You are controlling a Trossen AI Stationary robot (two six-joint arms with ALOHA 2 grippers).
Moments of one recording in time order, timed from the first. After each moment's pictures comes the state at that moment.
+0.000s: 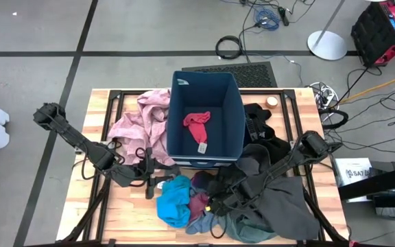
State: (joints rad) left arm -0.62 1.10 0.63 0.02 -0.62 -0.36; right arm 0.51 1.95 1.27 -0.38 0.60 0.62
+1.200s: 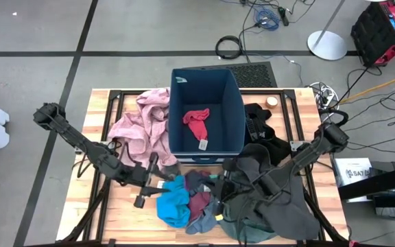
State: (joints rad) left arm -0.62 1.09 0.64 0.51 -0.34 0.03; right arm 0.59 1.71 1.39 -0.24 0.87 0.19
